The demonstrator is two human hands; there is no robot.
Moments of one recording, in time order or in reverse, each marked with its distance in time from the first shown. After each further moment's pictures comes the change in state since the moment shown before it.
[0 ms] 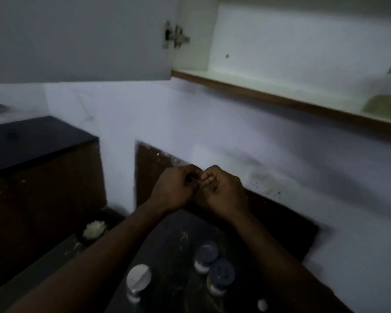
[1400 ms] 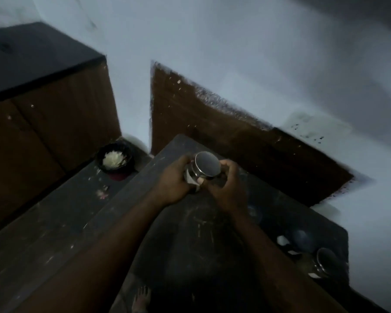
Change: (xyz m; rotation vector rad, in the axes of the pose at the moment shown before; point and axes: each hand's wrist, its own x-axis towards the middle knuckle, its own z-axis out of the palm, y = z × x) left_hand -0.115 -0.170 0.026 -0.194 -0.202 -0.351; right_hand -0.110 0.031 0.173 0.297 -0.131 0.410
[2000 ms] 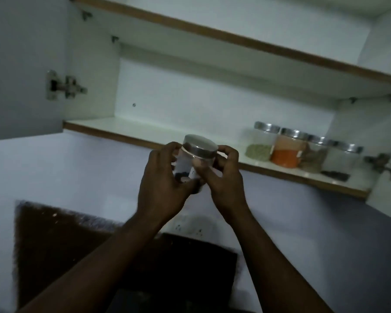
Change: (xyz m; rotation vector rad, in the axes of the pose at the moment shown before) left_hand 0.102 0.368 0.051 -0.208 0.378 0.740; right_hand 0.060 -0.200 -0.328 0.137 0.518 -0.407
